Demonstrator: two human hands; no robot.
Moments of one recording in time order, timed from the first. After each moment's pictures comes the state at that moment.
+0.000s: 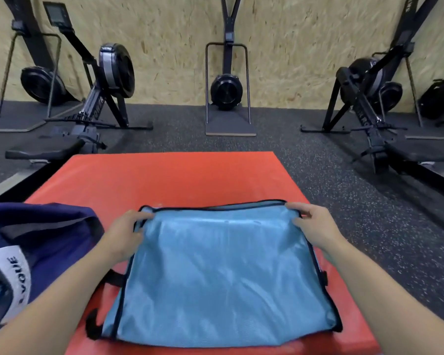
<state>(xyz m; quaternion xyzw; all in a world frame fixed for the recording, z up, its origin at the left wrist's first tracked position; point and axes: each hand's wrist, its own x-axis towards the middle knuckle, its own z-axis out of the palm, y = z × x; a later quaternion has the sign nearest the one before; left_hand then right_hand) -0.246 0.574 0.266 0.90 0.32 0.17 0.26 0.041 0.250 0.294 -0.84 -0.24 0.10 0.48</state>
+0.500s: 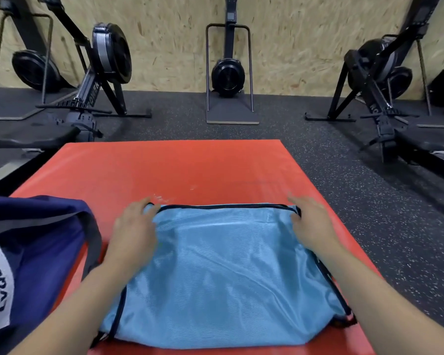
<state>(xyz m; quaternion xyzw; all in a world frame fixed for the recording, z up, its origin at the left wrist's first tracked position) -0.222 0.565 0.229 0.93 0.32 0.17 0.04 0.048 0.285 0.255 -0.92 -0.30 -0.02 0.25</state>
